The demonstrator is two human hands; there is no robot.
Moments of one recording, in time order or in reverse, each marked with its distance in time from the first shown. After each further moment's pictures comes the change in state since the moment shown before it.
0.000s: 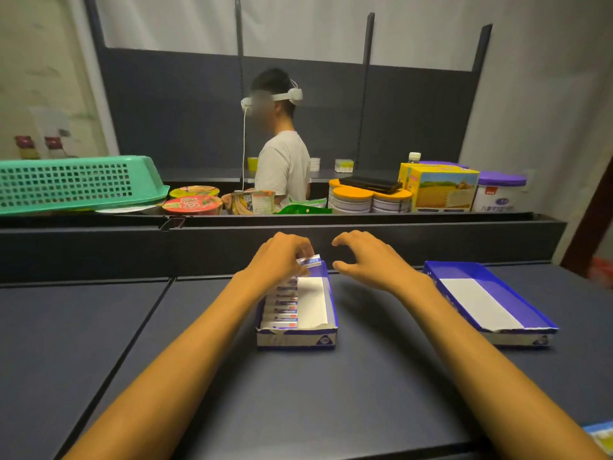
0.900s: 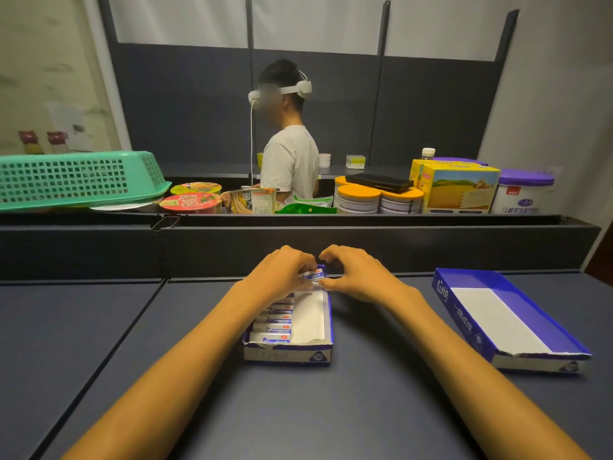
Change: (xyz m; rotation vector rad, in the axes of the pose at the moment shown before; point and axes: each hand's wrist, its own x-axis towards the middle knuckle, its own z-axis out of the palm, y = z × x) left_hand 0.018 -0.015 0.032 0.114 -0.057 0.088; right_hand 0.024 0.004 0.031 0.180 -0.122 -0.014
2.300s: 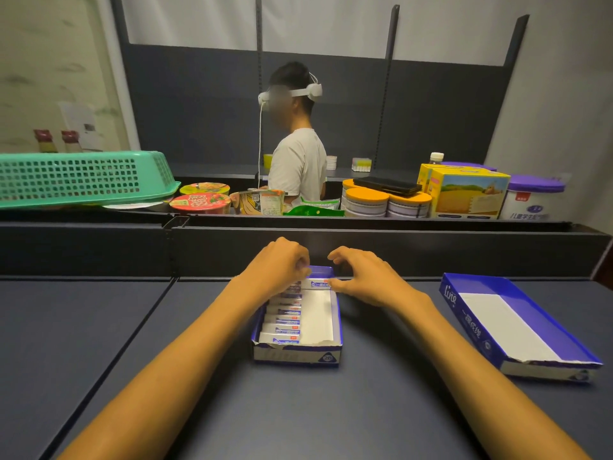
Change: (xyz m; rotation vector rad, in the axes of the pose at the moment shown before) left_hand -0.006 -0.011 -0.017 0.033 0.100 -0.080; right_hand -0.004 0.001 -0.001 0.018 0.020 -0.002
